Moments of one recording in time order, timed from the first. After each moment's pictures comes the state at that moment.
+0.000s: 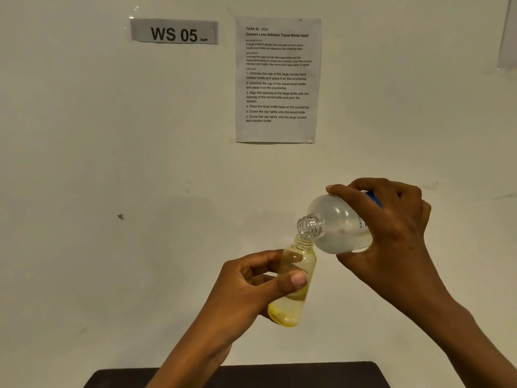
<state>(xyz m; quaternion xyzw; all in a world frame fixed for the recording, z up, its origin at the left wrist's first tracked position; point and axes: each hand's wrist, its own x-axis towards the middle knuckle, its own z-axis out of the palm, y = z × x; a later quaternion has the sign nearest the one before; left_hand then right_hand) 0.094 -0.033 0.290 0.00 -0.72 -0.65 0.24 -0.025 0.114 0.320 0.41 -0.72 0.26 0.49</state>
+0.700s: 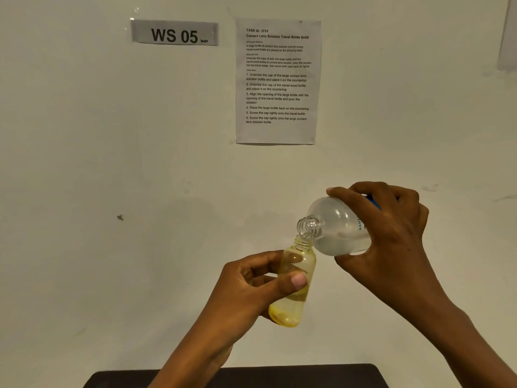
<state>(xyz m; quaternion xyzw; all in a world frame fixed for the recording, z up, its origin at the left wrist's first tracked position) 0.093 -0.032 0.291 0.00 -0.71 -0.66 0.24 -0.025 0.113 0.318 0.41 -0.73 0.27 0.49</state>
